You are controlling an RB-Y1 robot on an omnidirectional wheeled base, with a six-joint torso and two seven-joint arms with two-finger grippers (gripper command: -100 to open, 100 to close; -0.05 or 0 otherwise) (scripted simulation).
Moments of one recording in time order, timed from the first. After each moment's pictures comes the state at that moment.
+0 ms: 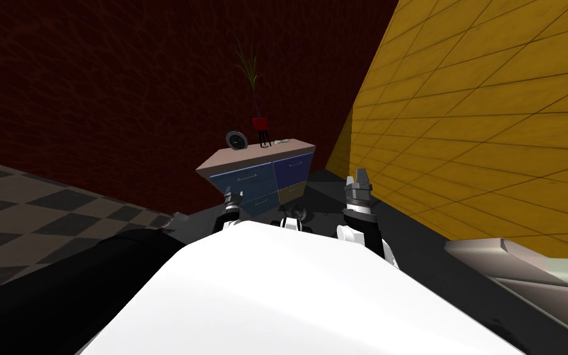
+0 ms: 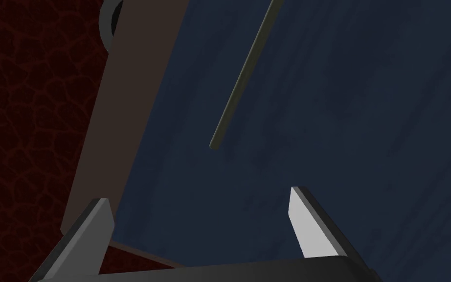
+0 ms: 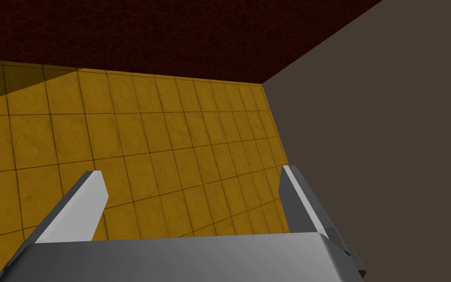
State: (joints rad) left arm 0.61 0.04 0.26 -1.99 0.47 -0.25 0.17; right arm 0.50 -0.04 0.01 -2.28 0.06 -0.36 0.16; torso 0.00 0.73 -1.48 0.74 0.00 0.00
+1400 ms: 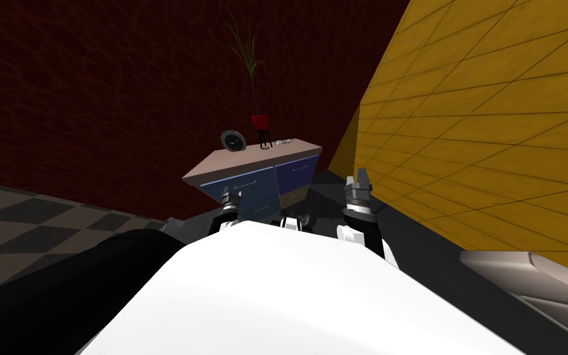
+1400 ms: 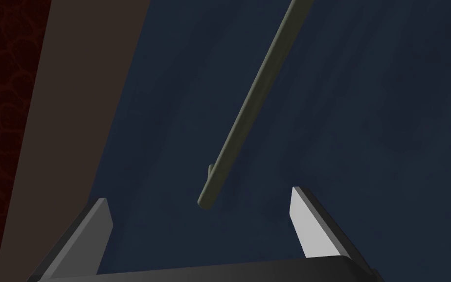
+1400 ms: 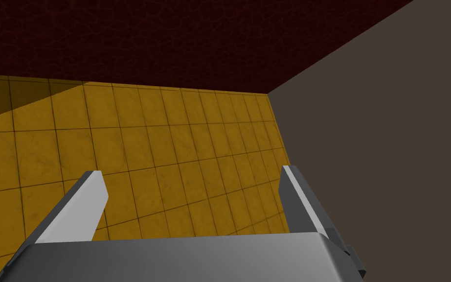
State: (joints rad) left arm 0.64 0.01 0.28 -2.05 0.49 -0.19 0.17; right arm 0.50 -0.04 0.01 -2.28 0.06 -0.36 0.16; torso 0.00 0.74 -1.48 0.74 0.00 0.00
